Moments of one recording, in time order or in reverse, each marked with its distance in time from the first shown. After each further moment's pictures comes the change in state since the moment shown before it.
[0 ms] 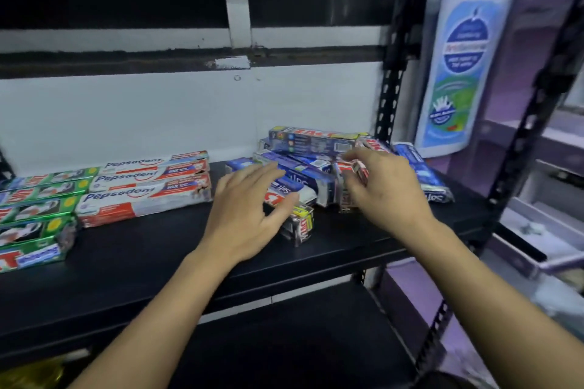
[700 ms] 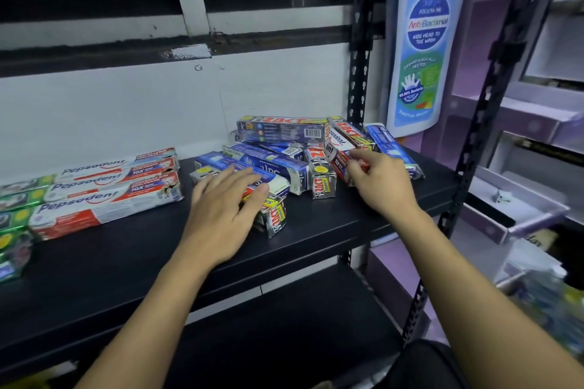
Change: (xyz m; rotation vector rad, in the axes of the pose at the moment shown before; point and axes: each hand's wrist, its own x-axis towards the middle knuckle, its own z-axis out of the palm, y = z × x) left_hand -0.002 0.000 0.018 -0.086 -0.069 -0.049; right_hand -0.011 0.057 0.017 0.151 -0.049 0.441
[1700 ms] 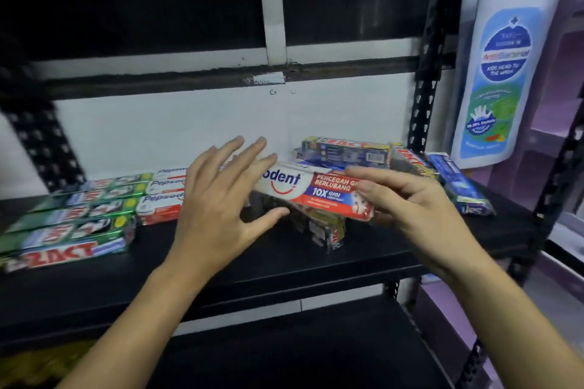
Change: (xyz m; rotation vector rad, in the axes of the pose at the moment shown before) left_hand -0.039 -0.017 -0.098 0.314 0.447 0.345; right_hand -0.072 -0.096 -0.040 1.015 -0.491 -0.121
